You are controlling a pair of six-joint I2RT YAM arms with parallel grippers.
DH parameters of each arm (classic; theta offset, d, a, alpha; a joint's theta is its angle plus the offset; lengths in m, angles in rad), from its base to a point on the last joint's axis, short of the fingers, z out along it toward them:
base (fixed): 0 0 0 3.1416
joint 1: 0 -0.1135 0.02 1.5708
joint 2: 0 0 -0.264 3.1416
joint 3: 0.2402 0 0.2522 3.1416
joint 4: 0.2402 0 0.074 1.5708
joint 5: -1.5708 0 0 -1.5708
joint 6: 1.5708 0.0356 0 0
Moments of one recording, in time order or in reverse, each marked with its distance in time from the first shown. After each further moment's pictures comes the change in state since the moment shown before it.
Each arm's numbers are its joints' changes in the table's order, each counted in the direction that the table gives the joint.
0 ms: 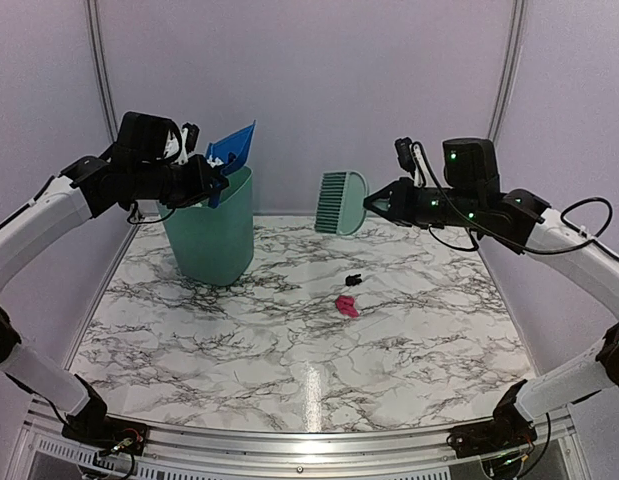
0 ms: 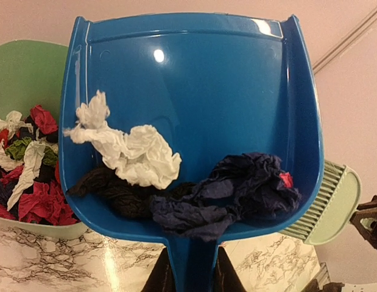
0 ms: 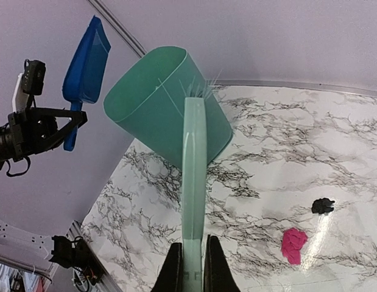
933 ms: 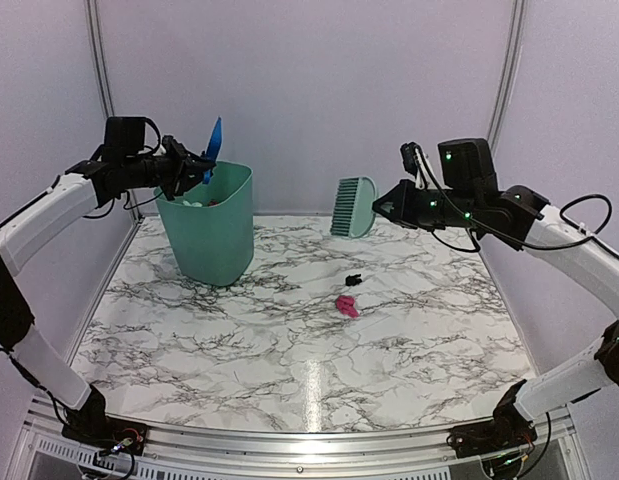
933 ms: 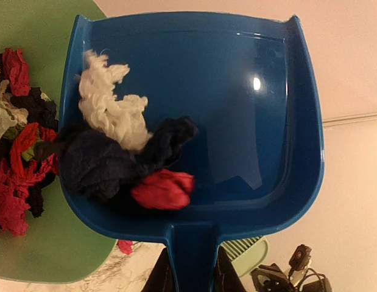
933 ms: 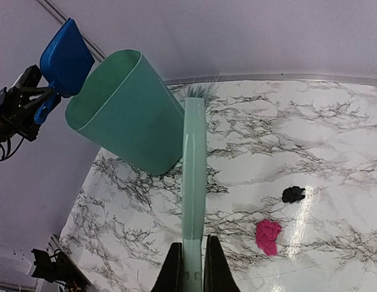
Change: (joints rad) left arm -0.297 0.122 -0.013 -0.234 -0.439 -0.510; right arm 0.000 0.013 0.017 0.085 -0.136 0.021
